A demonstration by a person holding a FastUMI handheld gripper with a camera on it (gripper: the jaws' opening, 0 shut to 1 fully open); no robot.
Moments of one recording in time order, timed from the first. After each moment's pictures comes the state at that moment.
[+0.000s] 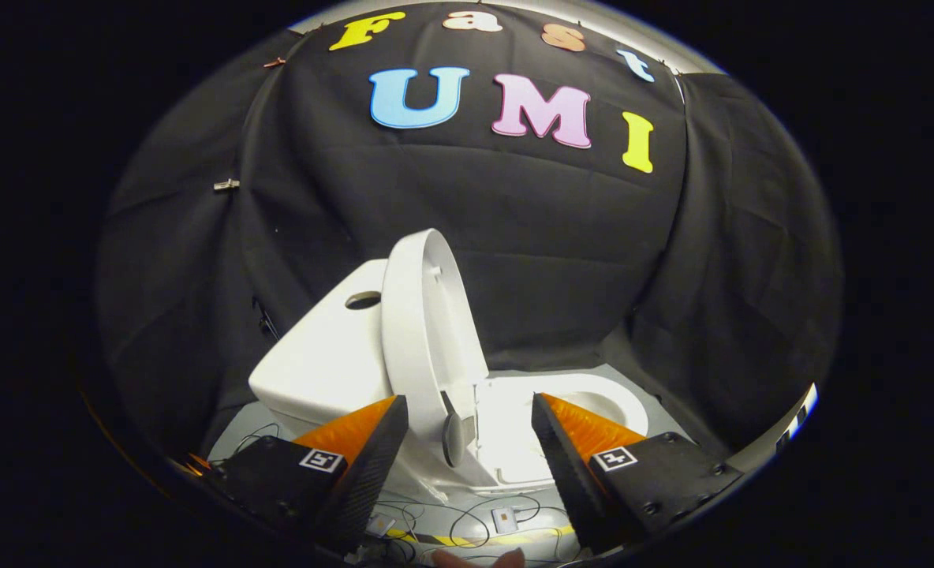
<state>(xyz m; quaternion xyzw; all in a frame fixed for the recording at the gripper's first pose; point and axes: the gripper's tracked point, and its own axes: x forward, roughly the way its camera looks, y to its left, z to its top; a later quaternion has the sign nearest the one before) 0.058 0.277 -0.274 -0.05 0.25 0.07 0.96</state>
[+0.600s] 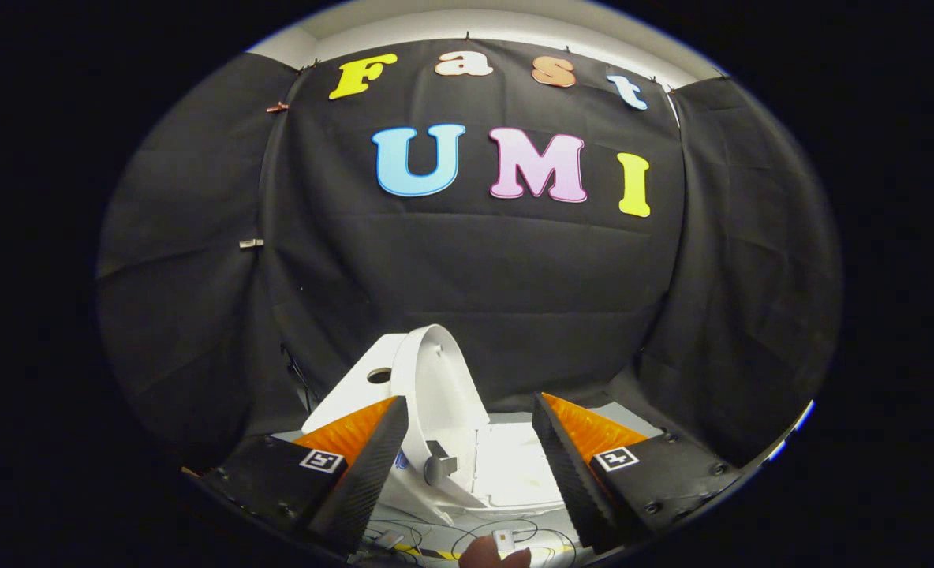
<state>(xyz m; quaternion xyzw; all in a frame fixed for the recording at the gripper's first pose) 0.049 0.235 -0.141 -0.01 0.18 0.10 0.98</state>
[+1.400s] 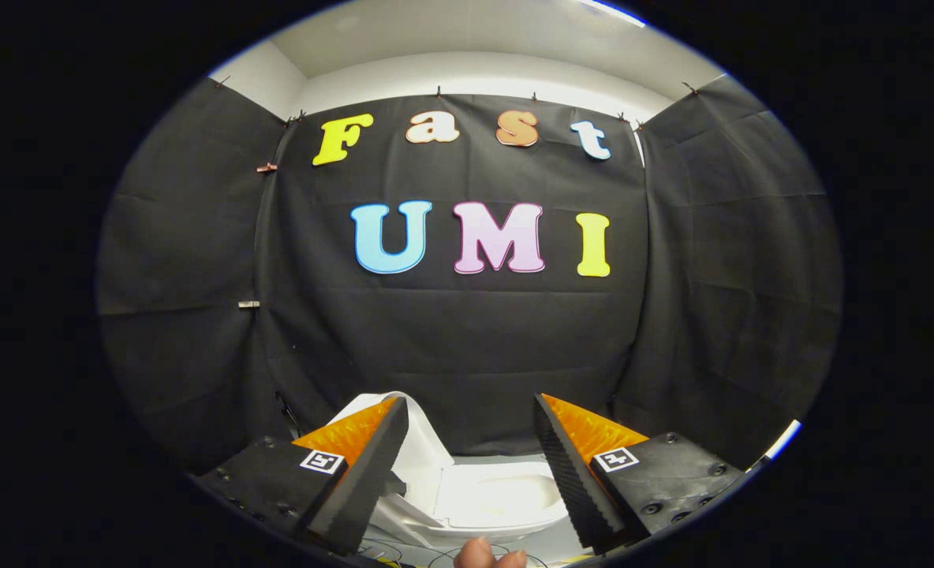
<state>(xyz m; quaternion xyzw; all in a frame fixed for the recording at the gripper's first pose) 0.017 0.117 -0.010 0.01 0.08 0.09 0.99</state>
